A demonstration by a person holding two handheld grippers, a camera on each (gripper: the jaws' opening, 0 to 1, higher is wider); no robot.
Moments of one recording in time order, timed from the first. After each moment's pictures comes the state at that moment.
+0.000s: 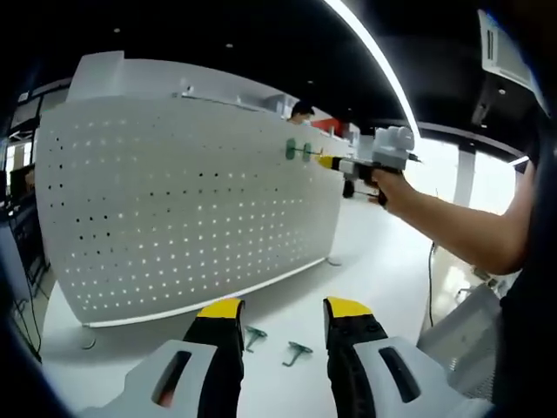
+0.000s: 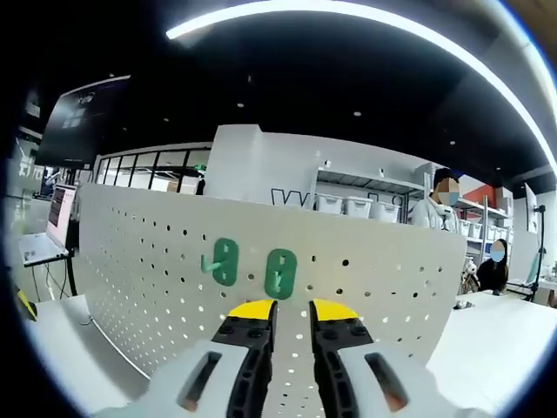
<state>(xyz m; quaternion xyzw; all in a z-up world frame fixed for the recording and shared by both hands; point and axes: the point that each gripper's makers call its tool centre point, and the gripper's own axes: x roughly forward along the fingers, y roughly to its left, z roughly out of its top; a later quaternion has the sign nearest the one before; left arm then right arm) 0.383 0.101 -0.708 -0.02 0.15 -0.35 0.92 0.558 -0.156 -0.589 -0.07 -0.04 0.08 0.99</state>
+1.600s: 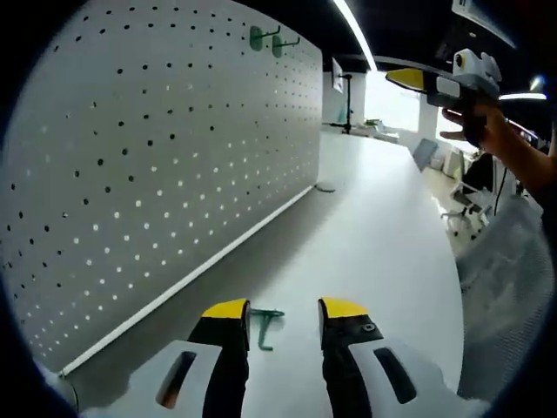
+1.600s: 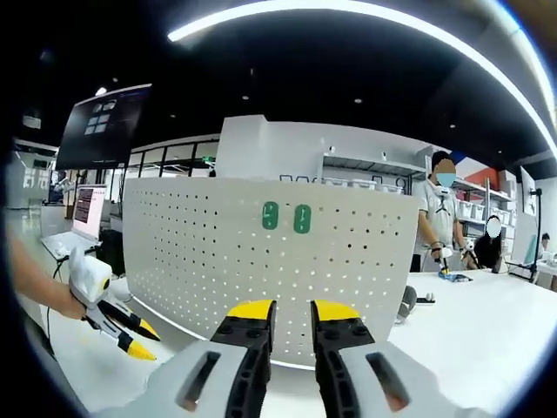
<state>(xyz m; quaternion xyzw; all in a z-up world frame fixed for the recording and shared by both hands) 0.453 0.055 -0.826 0.12 0.24 -0.45 0.85 0.423 -0.159 -0.631 -0.05 0.00 0.10 0.99</state>
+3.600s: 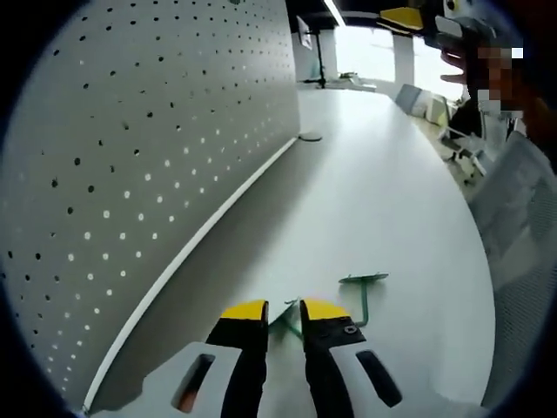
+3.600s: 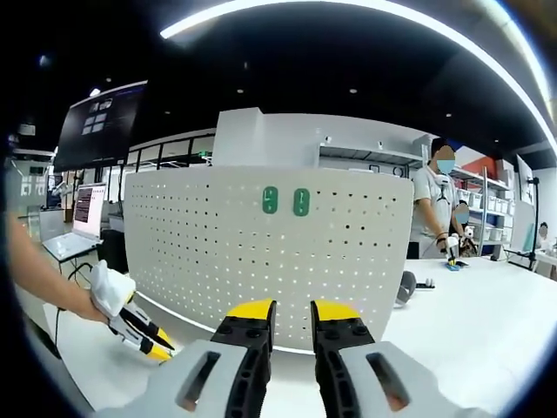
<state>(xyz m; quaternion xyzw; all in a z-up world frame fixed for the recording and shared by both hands) 0.459 0.052 -0.870 0.23 0.28 -0.48 0.80 0.414 -0.161 -0.647 -0.04 0.02 0.09 0.99</state>
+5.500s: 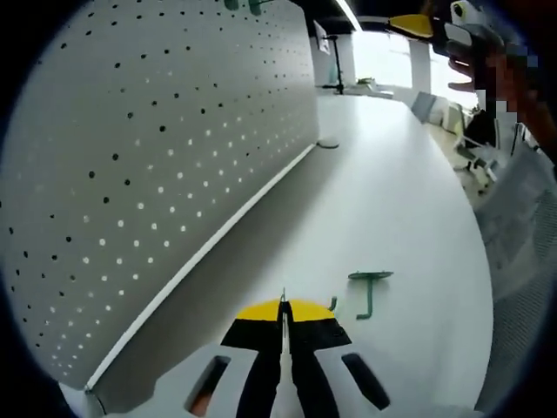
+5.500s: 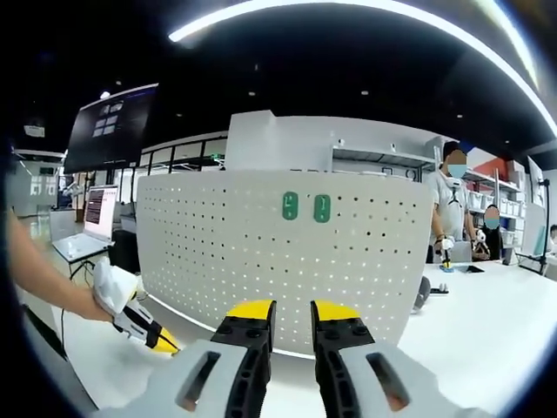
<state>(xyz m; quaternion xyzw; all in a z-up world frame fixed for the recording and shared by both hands) 0.461 0.080 -0.852 0.21 0.27 -0.43 0.84 0.418 -0.131 -0.640 -0.04 0.02 0.13 0.99</state>
